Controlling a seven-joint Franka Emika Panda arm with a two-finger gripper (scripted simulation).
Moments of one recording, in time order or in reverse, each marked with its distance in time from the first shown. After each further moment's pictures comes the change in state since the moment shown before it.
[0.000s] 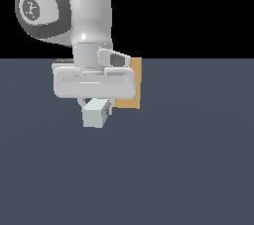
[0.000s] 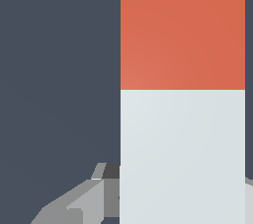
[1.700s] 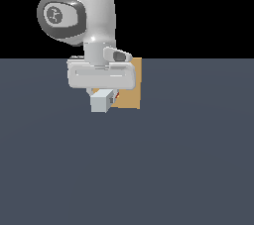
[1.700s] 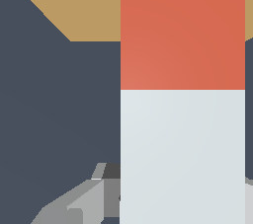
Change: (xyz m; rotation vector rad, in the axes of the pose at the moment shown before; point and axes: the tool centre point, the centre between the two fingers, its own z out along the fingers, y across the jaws) arm 0.069 -0.002 -0.007 0.000 0.000 0.063
